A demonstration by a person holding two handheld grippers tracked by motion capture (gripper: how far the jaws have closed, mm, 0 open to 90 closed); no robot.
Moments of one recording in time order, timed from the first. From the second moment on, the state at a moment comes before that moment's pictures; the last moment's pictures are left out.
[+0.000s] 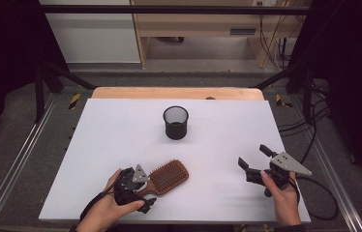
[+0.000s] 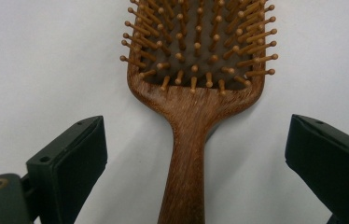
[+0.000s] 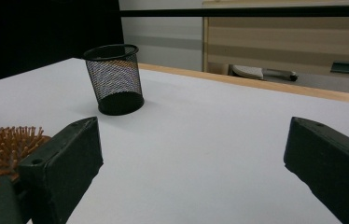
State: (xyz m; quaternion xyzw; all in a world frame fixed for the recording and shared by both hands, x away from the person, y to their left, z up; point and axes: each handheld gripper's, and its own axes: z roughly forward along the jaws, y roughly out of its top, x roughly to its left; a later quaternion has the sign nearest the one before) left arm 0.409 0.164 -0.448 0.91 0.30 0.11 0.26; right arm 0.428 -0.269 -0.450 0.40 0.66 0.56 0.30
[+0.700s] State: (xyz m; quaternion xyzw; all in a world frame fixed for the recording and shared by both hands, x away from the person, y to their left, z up) left arm 0.412 0.165 -0.453 0.91 0.30 0.11 0.26; right arm 0.429 -0.269 -0.450 0.40 0.66 0.56 0.30
